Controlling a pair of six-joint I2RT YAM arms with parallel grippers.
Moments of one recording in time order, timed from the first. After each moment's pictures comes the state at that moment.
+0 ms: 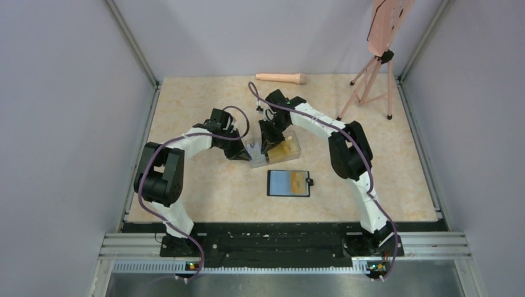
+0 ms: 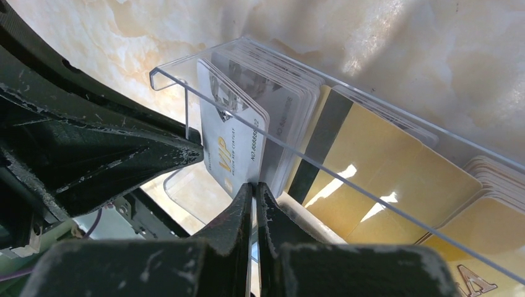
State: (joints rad) left arm -0.29 1.76 1.08 -0.42 0.44 -0.65; right arm 0.64 2.29 1.94 -0.85 -0.50 0.31
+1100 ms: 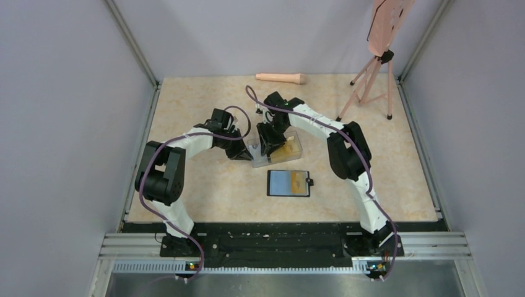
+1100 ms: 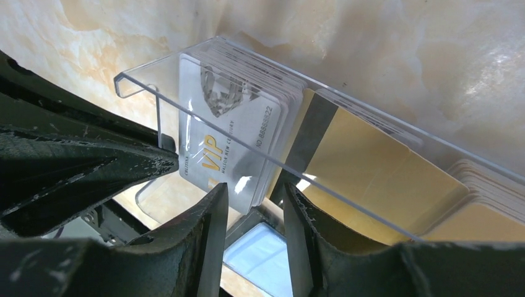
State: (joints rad) left arm -0.30 1.77 1.08 -0.40 0.47 -0.65; right arm 0.65 2.29 1.94 -0.89 -0.40 0.26
